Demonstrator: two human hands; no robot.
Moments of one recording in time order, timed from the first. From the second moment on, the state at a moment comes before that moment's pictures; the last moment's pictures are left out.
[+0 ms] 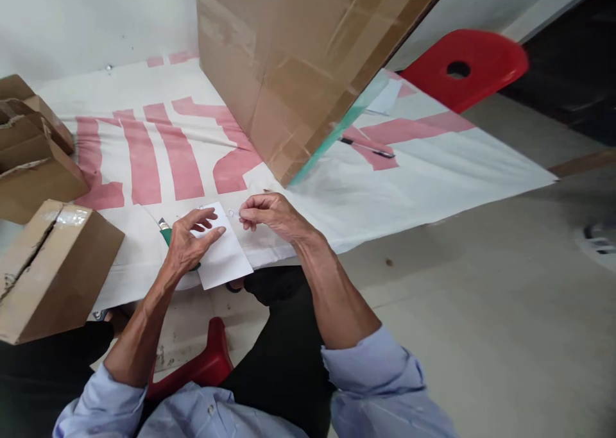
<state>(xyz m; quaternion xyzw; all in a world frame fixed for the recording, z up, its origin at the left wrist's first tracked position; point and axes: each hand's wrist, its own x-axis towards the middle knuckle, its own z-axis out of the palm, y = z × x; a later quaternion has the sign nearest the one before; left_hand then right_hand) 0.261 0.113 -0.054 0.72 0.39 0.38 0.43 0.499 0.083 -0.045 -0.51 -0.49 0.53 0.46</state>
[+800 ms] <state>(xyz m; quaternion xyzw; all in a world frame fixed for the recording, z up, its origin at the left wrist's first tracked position) 0.267 0.109 -0.051 0.51 0.47 0.37 0.62 0.479 0.086 -0.047 -0.47 -0.52 0.59 0.40</state>
